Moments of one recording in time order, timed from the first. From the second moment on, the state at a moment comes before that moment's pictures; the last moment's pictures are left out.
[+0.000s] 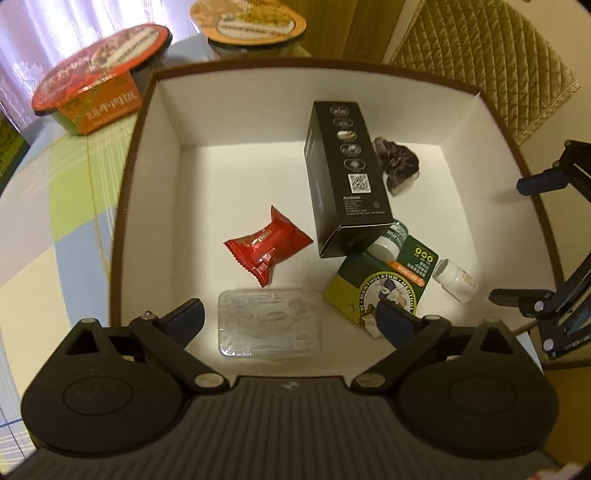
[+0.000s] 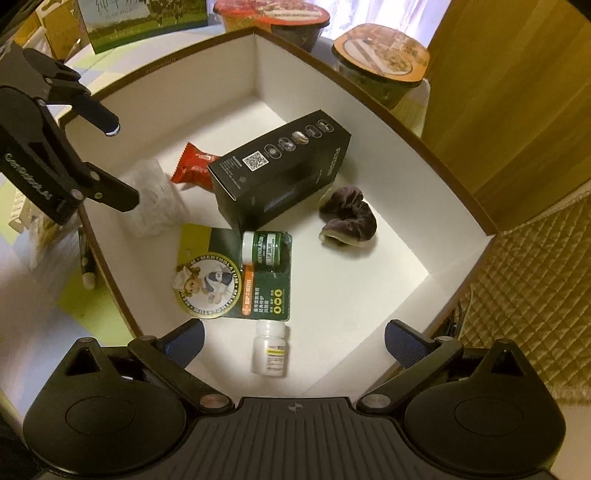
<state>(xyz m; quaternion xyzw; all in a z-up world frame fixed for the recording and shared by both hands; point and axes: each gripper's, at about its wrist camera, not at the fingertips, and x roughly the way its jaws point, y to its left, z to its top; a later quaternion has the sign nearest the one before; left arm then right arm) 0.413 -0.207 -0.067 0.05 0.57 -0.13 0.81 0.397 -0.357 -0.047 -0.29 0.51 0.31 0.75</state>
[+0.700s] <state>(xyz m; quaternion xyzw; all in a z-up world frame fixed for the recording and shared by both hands) 0.346 -0.174 -0.011 0.06 0.52 -0.14 0.84 0.344 -0.350 0.009 -0.22 0.45 0.34 0.80</state>
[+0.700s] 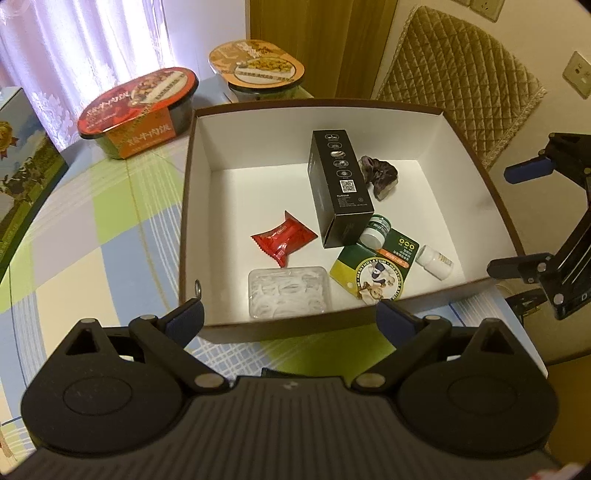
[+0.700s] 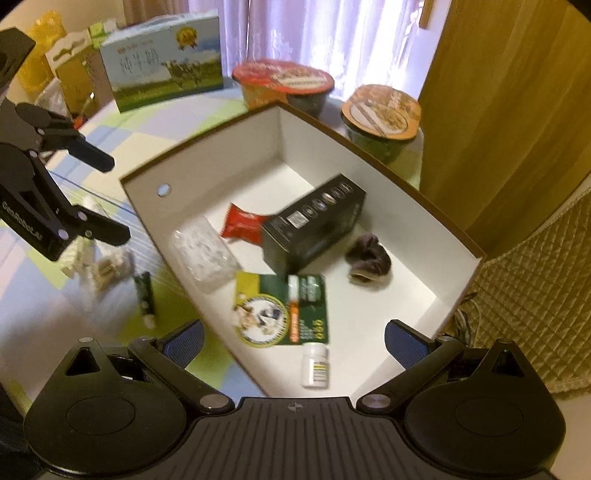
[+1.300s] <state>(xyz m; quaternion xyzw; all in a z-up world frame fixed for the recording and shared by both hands) 0.260 -0.132 0.019 0.06 0.48 -0.15 0.86 0.273 -0.338 0.029 -0.15 0.40 0.35 0.83</state>
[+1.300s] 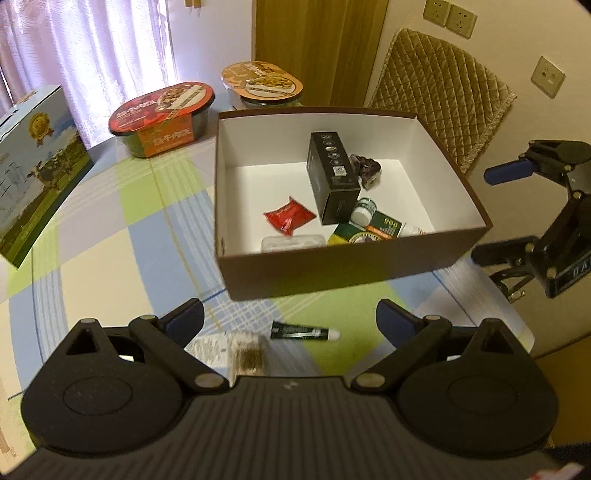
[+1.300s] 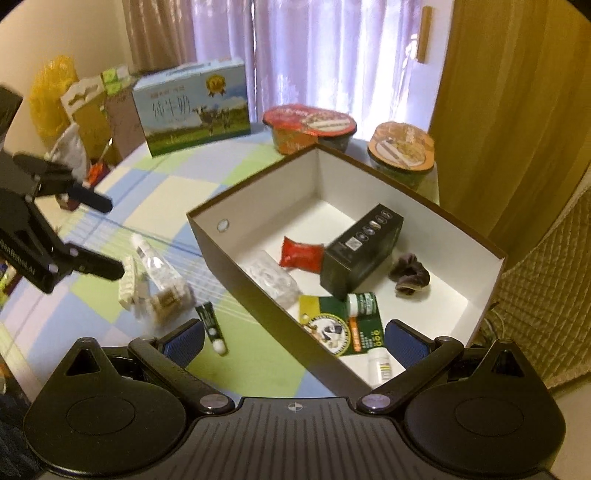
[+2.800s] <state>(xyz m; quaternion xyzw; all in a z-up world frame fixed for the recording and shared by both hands) 0.178 -0.034 -0.070 -0.06 0.51 0.00 0.86 0.233 -0.289 -0.093 -0.09 0.48 0.34 0.81</state>
